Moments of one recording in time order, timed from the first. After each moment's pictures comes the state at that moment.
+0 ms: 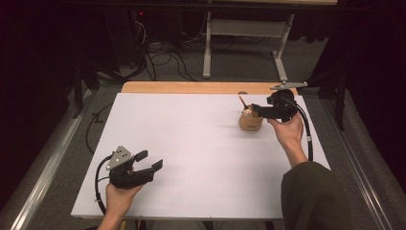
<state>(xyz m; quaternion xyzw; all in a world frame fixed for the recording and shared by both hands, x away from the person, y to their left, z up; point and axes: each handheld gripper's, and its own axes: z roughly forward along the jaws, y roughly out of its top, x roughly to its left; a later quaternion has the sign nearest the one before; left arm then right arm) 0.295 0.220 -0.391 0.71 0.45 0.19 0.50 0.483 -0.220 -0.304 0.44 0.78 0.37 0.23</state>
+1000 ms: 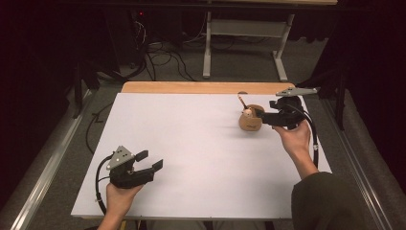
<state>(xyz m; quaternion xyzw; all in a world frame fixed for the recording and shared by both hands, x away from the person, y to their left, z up) 0.296 0.220 -0.392 0.71 0.45 0.19 0.50 0.449 -0.227 -0.292 0.42 0.79 0.39 0.24</state>
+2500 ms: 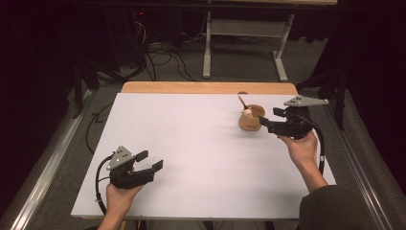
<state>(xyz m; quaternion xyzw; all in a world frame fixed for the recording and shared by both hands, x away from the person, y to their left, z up) 0.295 0.220 -0.392 0.71 0.45 0.19 0.50 0.420 -0.240 -0.295 0.41 0.78 0.42 0.22</state>
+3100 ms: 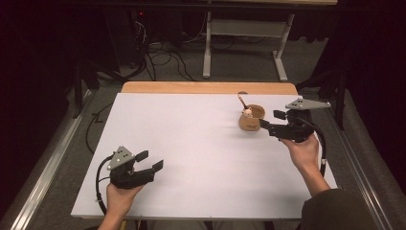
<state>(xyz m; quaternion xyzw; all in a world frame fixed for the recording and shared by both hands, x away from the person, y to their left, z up) 0.295 0.219 -0.392 0.71 0.45 0.19 0.50 0.413 -0.243 -0.296 0.40 0.78 0.43 0.22</state>
